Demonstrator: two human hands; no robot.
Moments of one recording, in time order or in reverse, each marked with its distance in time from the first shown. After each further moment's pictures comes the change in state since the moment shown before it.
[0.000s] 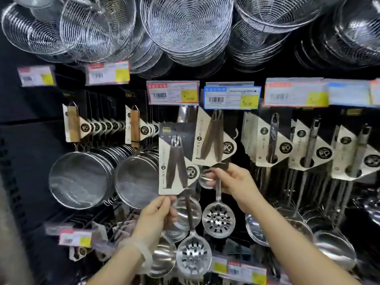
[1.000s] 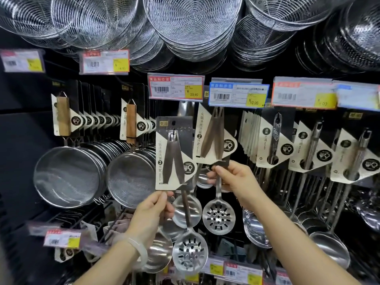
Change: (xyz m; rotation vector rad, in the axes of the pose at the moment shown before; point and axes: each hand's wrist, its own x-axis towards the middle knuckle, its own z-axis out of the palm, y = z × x) left_hand 0.022 -0.006 -0.007 -0.021 -0.016 0.023; right_hand 0.007 -0.002 -0.005 -0.051 -0.012 -0.030
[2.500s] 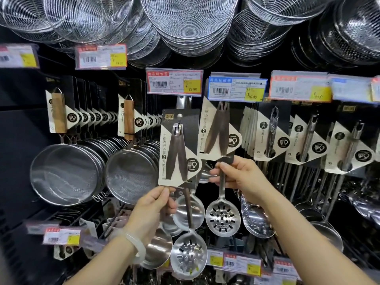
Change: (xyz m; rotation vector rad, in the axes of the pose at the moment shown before) left_hand -0.012 0.010 0.000 -0.030 -0.113 0.002; right_hand -0.017 -0.017 -0.007 0.006 -0.059 0.055
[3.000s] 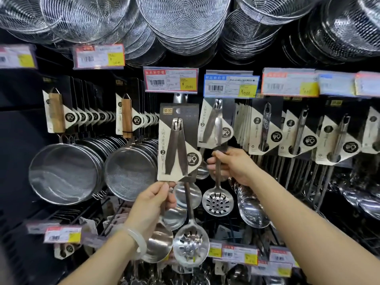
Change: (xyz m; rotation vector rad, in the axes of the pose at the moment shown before) left_hand -0.009 0.007 0.004 -0.004 -0.014 0.008; right_hand 0.035 0.004 -0.005 0.014 0.144 0.199
